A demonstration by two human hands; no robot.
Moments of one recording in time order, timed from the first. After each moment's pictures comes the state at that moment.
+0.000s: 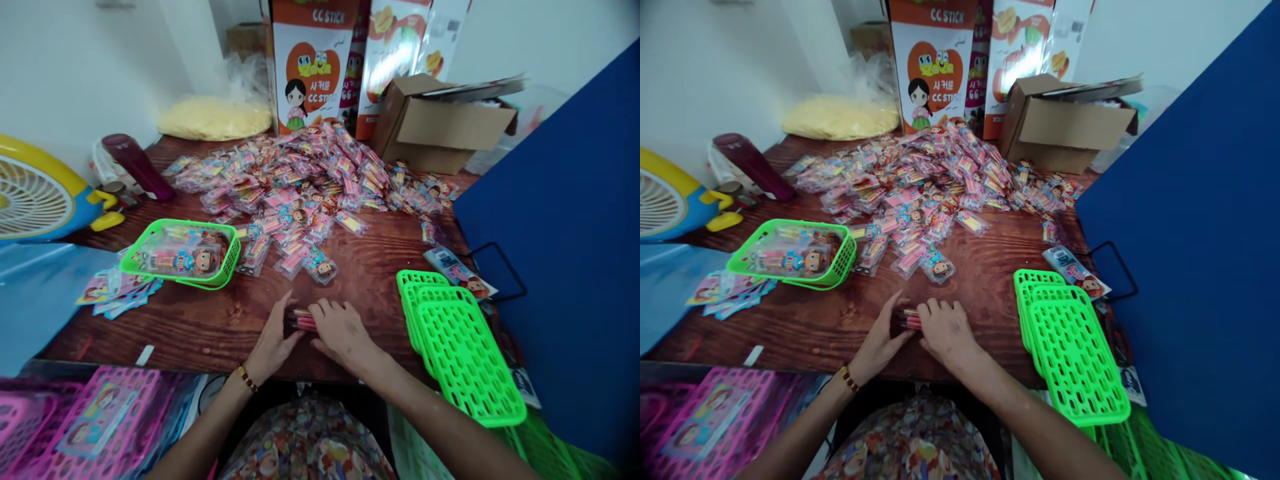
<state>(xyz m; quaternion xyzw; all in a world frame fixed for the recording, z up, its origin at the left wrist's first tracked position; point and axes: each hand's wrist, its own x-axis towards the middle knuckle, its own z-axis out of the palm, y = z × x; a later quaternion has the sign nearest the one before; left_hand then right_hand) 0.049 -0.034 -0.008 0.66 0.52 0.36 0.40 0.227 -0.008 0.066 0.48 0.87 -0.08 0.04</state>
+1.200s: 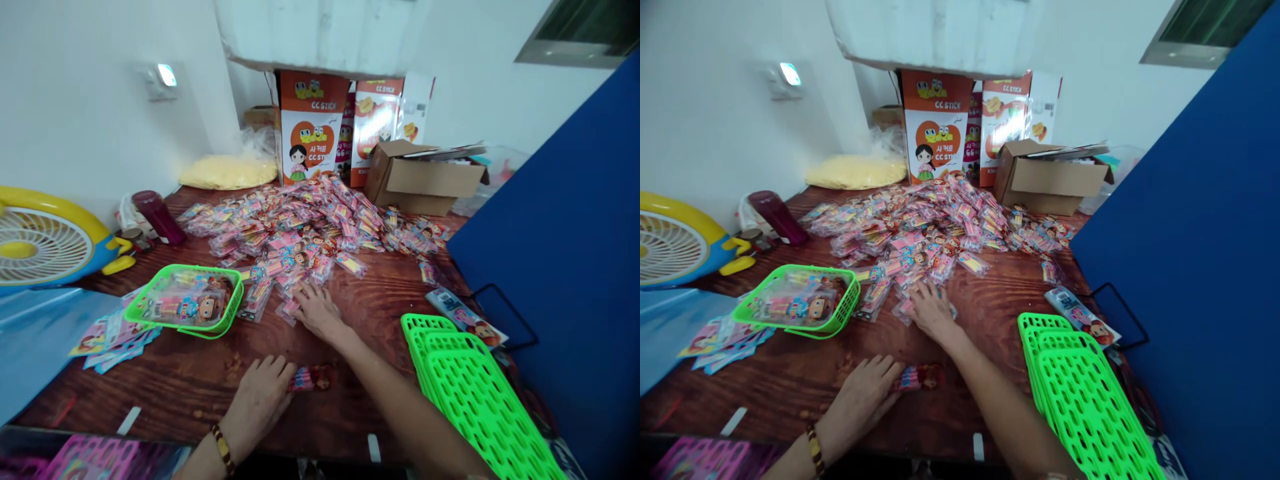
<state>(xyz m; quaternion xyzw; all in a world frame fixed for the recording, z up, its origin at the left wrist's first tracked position) 0.033 -0.028 0.040 0.84 0.53 -0.02 0.09 0.200 0.115 0.051 0.49 0.86 -0.09 -0.07</state>
